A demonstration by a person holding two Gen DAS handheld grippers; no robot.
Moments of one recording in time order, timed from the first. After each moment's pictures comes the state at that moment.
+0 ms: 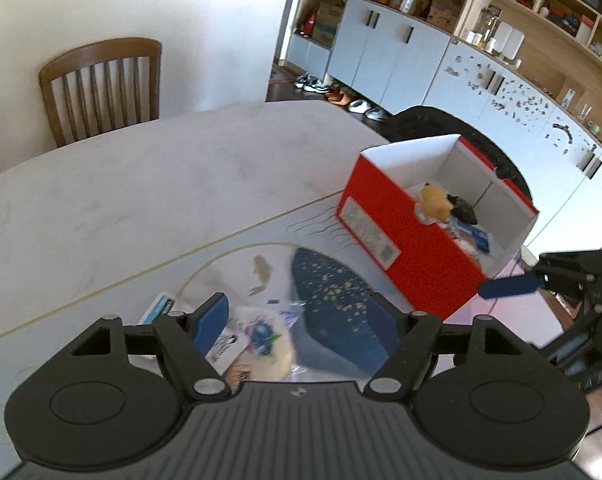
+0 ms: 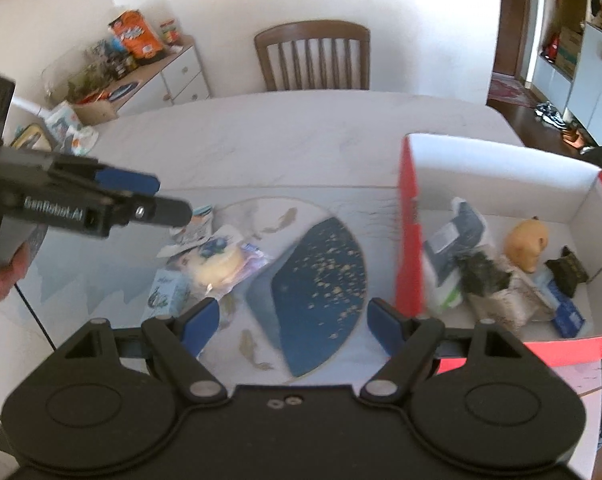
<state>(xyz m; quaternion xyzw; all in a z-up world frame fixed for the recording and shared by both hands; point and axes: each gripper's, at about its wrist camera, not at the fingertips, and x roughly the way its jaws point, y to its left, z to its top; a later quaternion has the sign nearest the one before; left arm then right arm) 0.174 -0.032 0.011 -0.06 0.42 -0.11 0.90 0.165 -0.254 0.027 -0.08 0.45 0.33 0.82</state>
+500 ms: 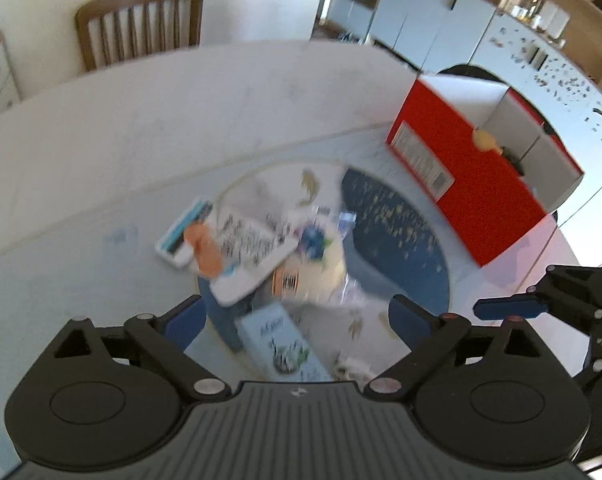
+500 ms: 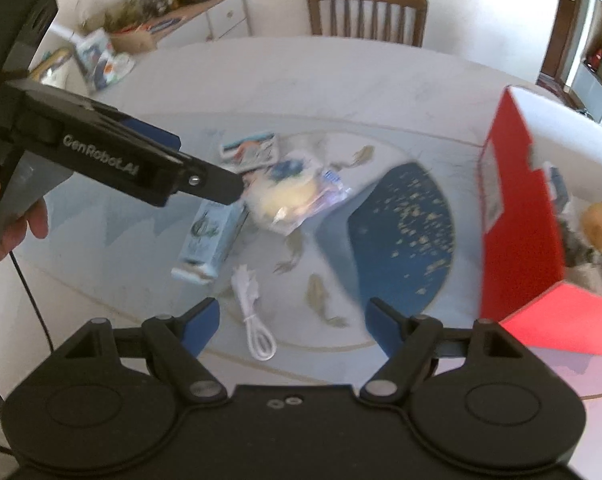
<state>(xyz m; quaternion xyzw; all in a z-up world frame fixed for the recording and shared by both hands) 0.150 -0.019 -0.046 -0.08 0.49 -0.06 0.87 0.118 -0.201 -0.027 -0.15 0.47 0.37 0.79</state>
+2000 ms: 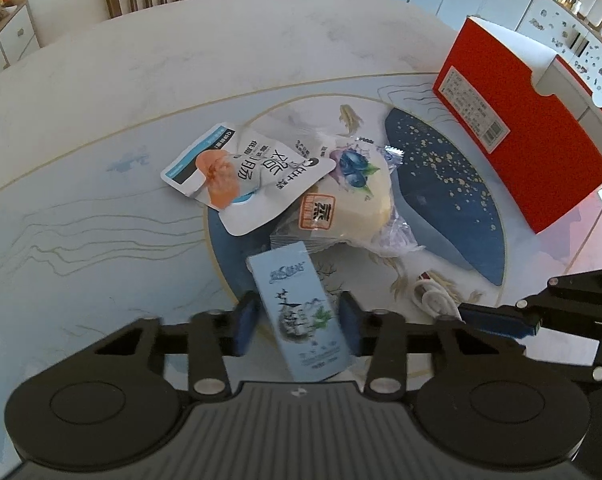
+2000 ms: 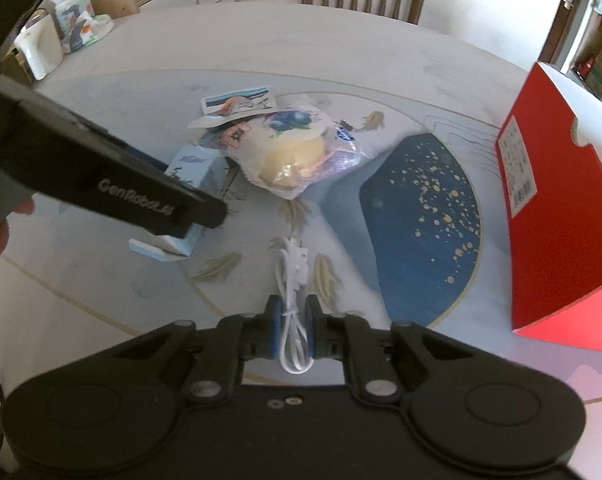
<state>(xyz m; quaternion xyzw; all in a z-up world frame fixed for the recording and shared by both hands) 0.148 -0.034 -0.089 -0.07 0.52 0.00 0.85 0.118 -0.183 -0.071 -0.18 0.47 0.33 0.80</state>
